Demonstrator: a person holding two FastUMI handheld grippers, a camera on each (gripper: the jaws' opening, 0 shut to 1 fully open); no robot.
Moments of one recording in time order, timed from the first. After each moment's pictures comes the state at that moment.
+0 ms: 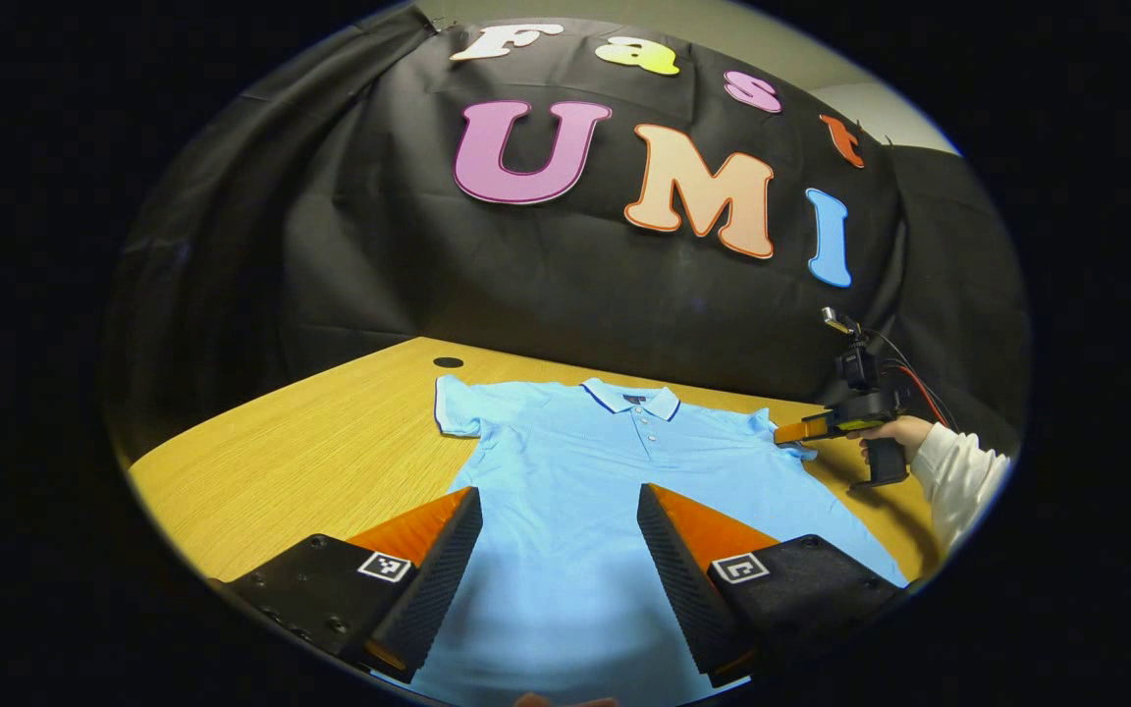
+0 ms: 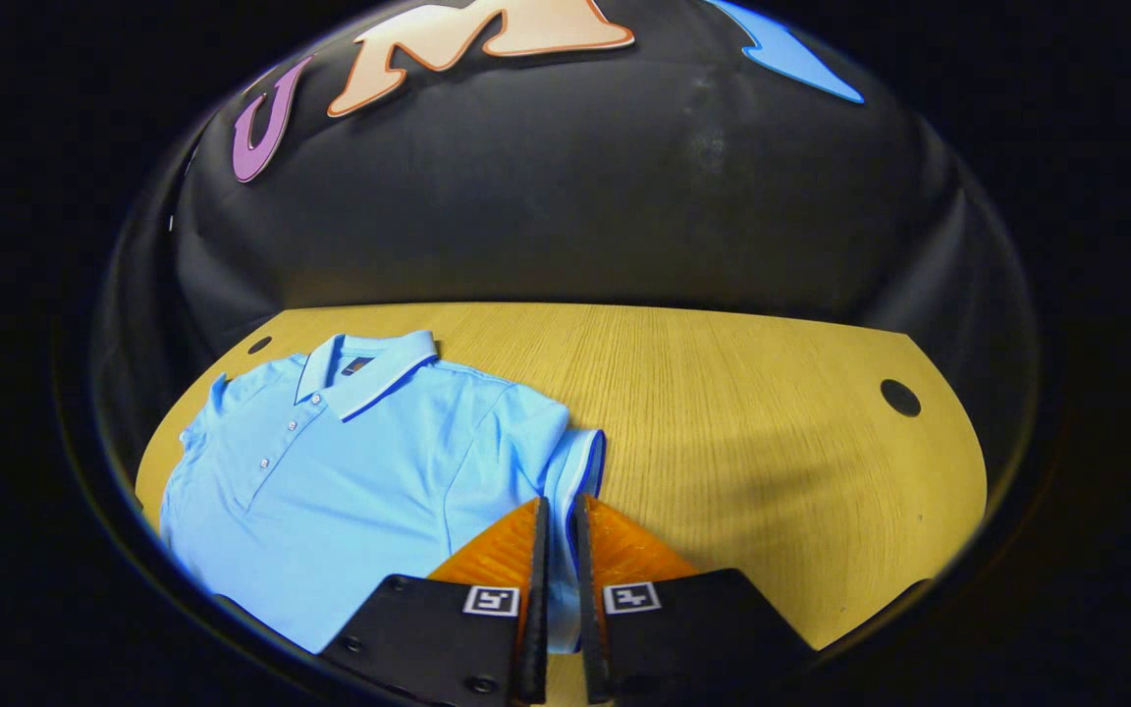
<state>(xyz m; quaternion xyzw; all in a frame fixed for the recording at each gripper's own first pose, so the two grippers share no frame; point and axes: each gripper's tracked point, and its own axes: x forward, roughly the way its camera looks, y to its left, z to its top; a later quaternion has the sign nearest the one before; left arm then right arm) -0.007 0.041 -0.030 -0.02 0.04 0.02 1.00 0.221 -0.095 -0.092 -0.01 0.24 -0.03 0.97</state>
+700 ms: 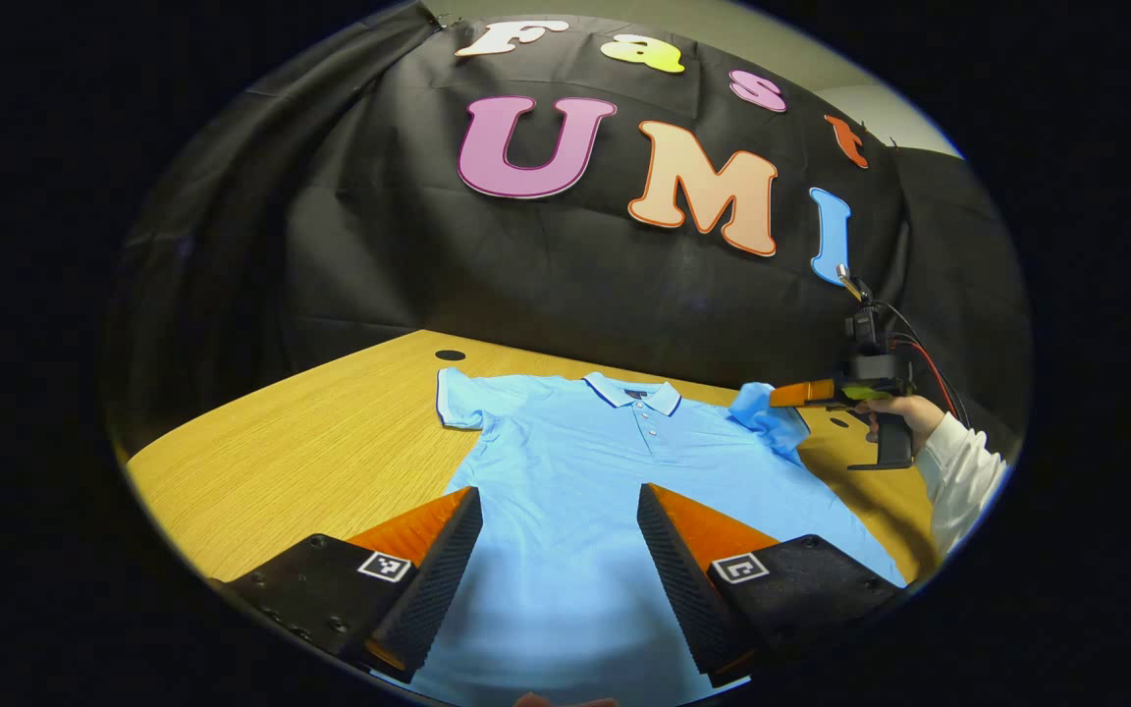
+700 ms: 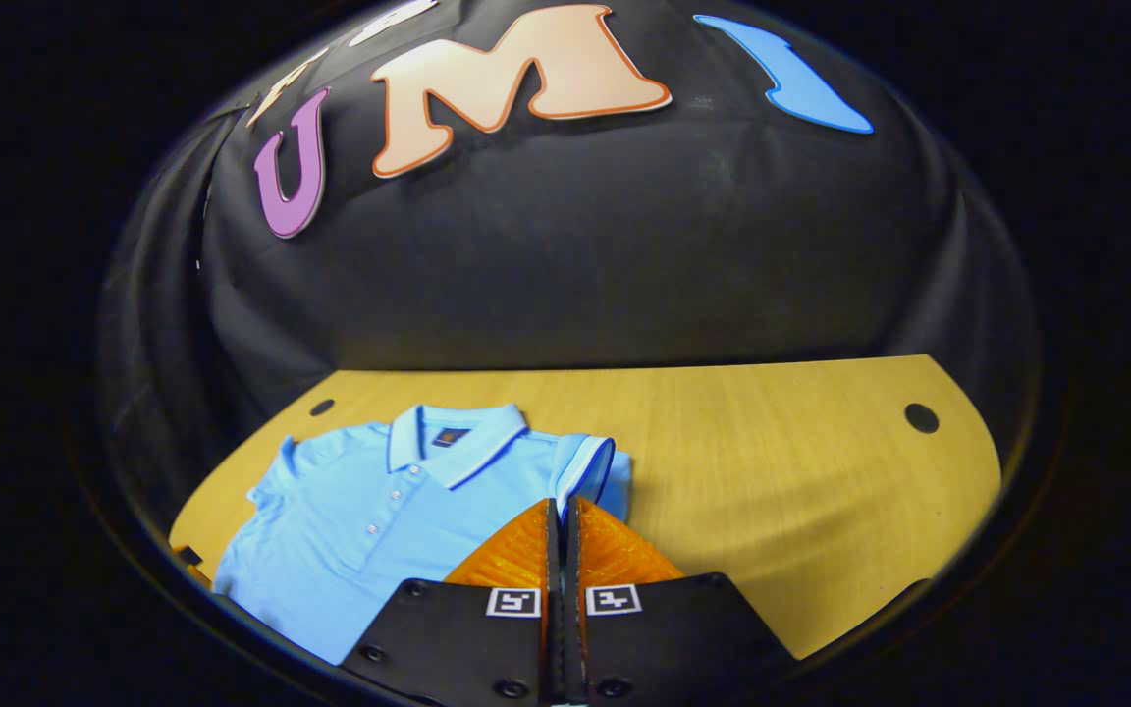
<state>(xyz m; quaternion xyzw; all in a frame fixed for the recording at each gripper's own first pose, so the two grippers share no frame) -0.008 0.041 -0.034 -0.02 0.04 0.02 1.00 0.214 -0.010 -0.030 0.05 0.17 0.03 0.98</state>
